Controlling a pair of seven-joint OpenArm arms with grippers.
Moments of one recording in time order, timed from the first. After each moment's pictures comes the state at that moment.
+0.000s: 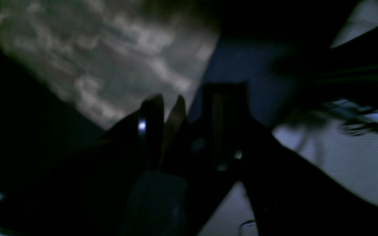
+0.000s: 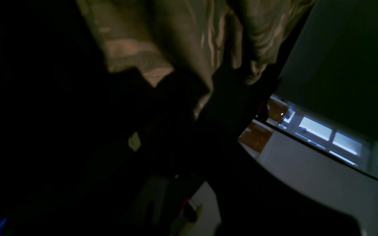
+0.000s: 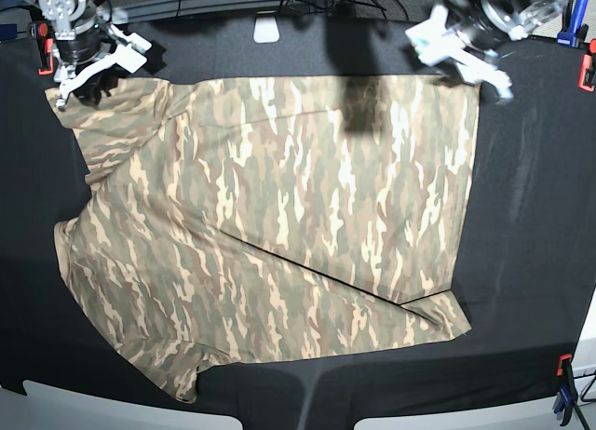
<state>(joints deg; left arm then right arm) 36.6 -31.9 13.6 117.6 19.1 -23.0 27.5 -34.5 58.0 -31.2 103.7 -40.7 -9.6 -43.3</state>
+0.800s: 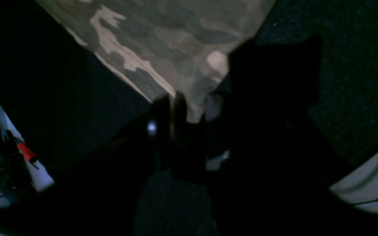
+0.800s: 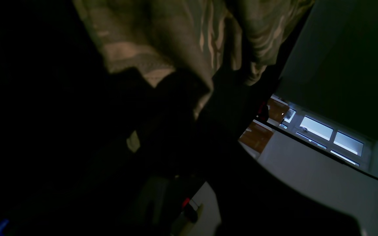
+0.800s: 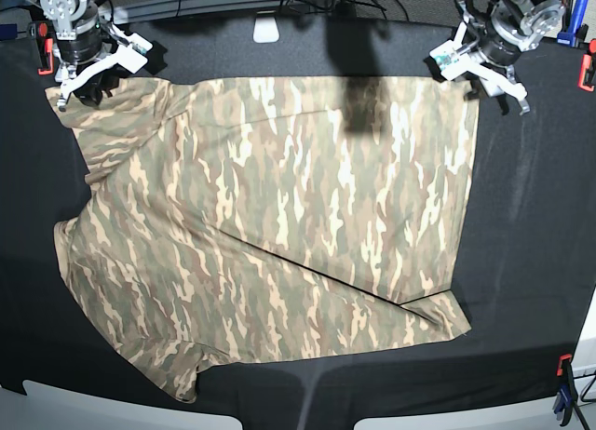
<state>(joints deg) 33.5 -31.9 13.7 107.1 29.7 -15.4 21.8 -34.4 58.0 -31.2 103.7 -40.7 -9.6 -43.3</state>
